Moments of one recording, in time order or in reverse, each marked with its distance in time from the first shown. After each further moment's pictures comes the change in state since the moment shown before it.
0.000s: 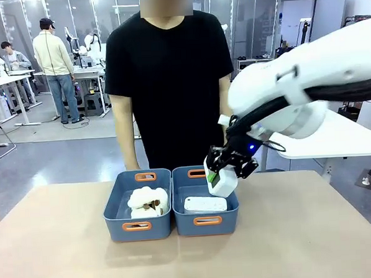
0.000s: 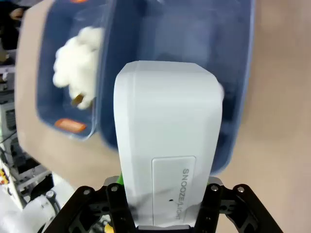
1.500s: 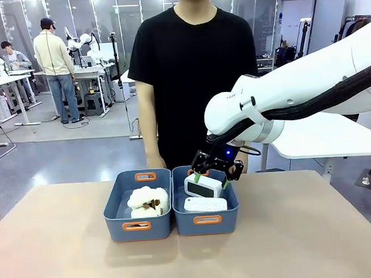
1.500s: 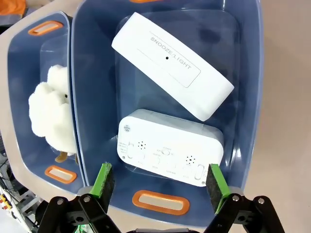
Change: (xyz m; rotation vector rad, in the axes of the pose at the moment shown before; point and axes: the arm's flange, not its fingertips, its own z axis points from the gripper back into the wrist) left arm 0.000 0.000 0.000 0.000 0.000 0.000; right arm 0.051 0.015 -0.052 -0.079 0.034 -0.104
